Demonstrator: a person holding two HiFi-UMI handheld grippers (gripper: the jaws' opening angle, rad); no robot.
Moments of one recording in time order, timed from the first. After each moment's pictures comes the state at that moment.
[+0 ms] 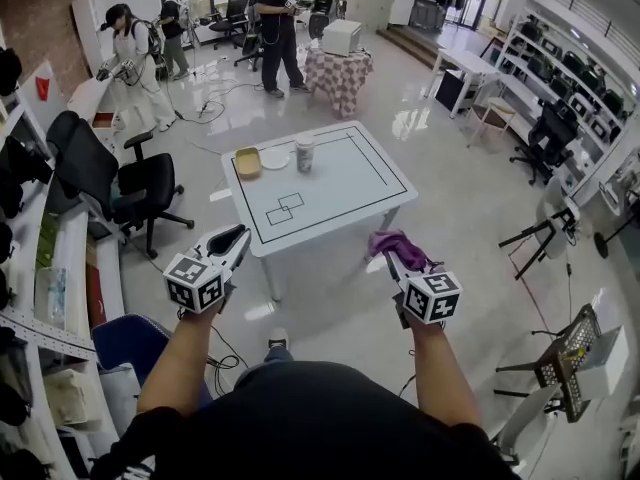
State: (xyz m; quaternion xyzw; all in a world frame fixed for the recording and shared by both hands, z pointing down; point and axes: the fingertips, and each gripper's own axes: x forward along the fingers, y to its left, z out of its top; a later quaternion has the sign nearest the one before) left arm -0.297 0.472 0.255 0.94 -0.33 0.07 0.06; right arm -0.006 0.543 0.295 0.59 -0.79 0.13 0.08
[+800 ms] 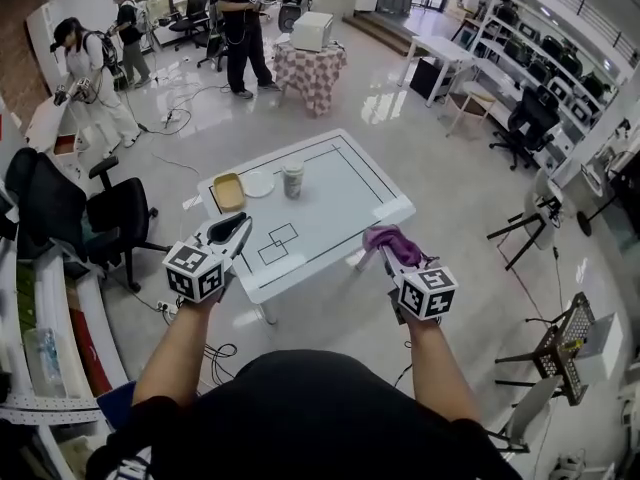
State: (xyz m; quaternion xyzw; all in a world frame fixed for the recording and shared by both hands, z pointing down) left arm -0.281 0.206 0.253 0.96 -0.26 0.06 0.06; right arm -0.019 0.321 0.289 0.63 -0.76 0.14 0.09
